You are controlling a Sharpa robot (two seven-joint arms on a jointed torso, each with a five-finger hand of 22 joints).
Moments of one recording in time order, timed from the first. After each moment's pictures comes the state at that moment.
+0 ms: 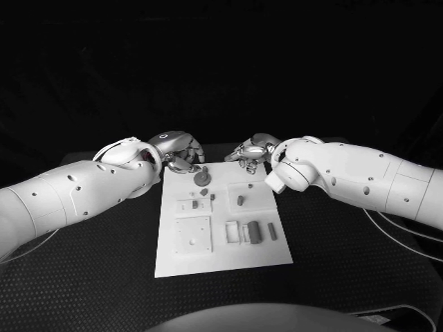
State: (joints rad) left arm 1.23 -0.53 -0.14 1.07 -1.42 -0.29 0.18; left_hand 1.14 -0.14 0.52 -0.19 0.24 0.99 0.10 0.26 0.50 1.04 -0.01 1.08 0.74 1.26 -0.12 1.40 0.72 0.05 1.36 -0.21 0.57 1.31; right arm 1.18 -0.60 -0.03 1.26 -0.70 -0.25 -0.25; right_hand 0.92 -0.13 0.58 -0.19 0.11 0.86 0.14 0.20 0.57 1.05 0.04 0.87 0.85 1.16 -0.06 1.30 0.88 0.23 1.09 0.00 0.90 1.31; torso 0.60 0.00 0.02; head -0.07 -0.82
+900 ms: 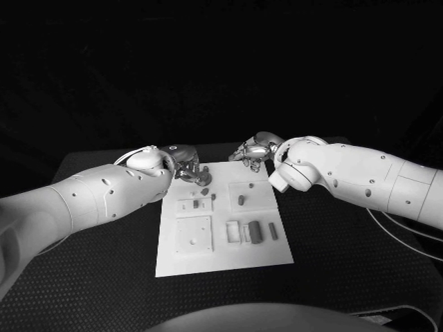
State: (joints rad) left arm 1.22 -0.38 -0.23 0.92 -1.43 -0.19 -0.11; left_hand 0.97 -0.24 0.44 -0.10 0.05 0.96 0.13 0.26 0.50 0.96 0.03 0.79 0.55 1.19 -0.09 1.34 0.71 0.08 1.29 -0.18 0.50 1.31; right arm 1.18 -0.61 -0.03 1.25 -0.77 -0.26 -0.24; right_hand 0.92 -0.13 0.58 -0.20 0.11 0.86 0.14 0.20 0.57 1.05 0.04 0.87 0.85 1.16 -0.06 1.30 0.88 0.23 1.09 0.00 0.90 1.31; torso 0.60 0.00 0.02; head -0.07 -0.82
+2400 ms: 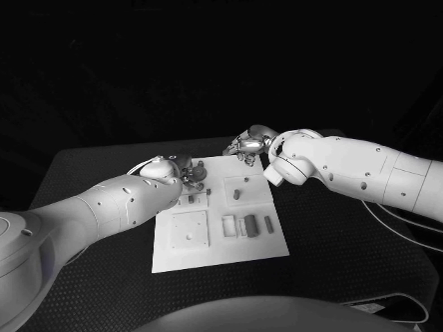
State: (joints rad) left arm 1.13 -0.25 -0.23 0.77 -1.40 -0.20 -0.31; left_hand 0.98 -0.26 0.45 -0.06 0.05 0.98 0.12 0.28 0.52 0.98 0.01 0.83 0.56 1.19 -0.10 1.33 0.71 0.07 1.30 -0.20 0.48 1.31; right arm 1.18 -0.62 -0.03 1.27 -0.79 -0.26 -0.24; right_hand 0.92 -0.13 0.58 -0.20 0.11 0.86 0.14 0.20 0.57 1.05 0.04 0.87 0.85 1.16 -0.07 1.30 0.88 0.23 1.09 0.00 0.90 1.31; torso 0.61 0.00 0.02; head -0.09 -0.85
